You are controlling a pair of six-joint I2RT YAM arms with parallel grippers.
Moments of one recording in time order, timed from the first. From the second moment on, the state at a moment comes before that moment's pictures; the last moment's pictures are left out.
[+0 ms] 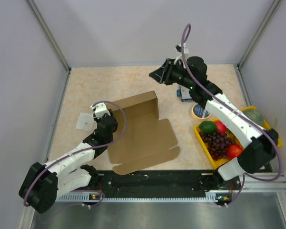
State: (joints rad) left arm -0.56 1.03 0.41 0.23 -0.72 -0.42; right arm 0.55 1.43 1.39 -0.09 -0.21 0.53
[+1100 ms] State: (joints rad) left arm -0.13 0.98 0.81 -0.33 0.11 -0.47; right arm 0.47 1.76 1.28 0.17 -0.71 0.80
